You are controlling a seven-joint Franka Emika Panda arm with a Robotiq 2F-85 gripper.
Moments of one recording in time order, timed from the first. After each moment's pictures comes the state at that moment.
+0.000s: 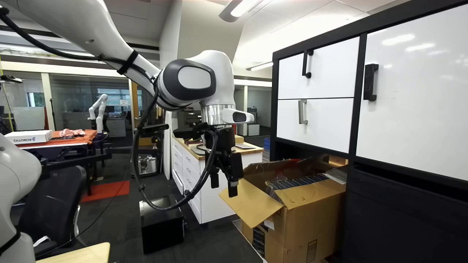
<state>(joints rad) -0.05 -0.35 0.01 -2.48 -0.17 2.15 -0.03</state>
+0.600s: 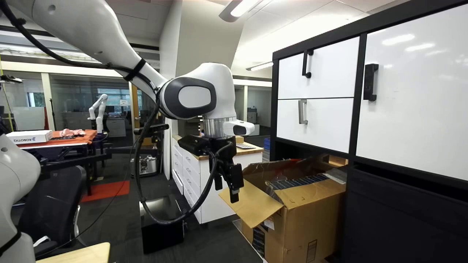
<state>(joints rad) -0.03 -0.29 0.01 -2.52 -0.05 2.33 -0.03</state>
